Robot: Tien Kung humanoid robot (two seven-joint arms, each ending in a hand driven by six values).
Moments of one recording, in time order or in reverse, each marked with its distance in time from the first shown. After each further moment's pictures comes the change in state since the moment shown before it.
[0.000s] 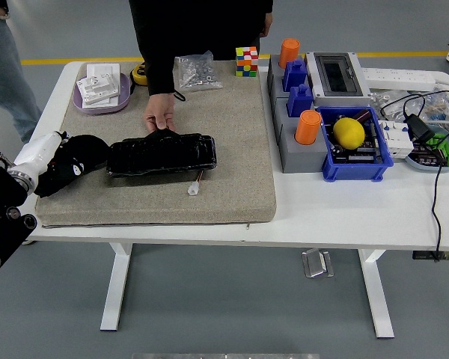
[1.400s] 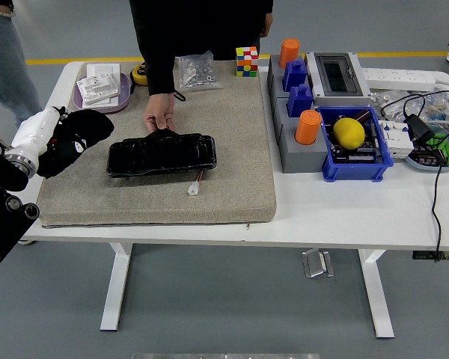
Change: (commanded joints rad) left arm 0.030 0.001 -0.093 -0.181 0.066 0.017 0.066; right arm -0.005 0.004 0.112 0.000 -0.110 0.013 -0.030
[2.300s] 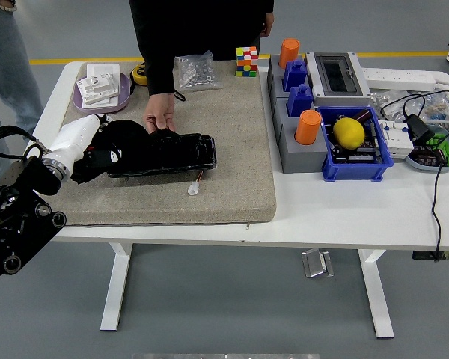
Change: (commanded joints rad) left arm -0.051 -0.026 0.162 -0.039 -0.017 -0.001 0.014; right arm 0.002 0.000 0.005 0.000 -0.012 0.001 -0.002
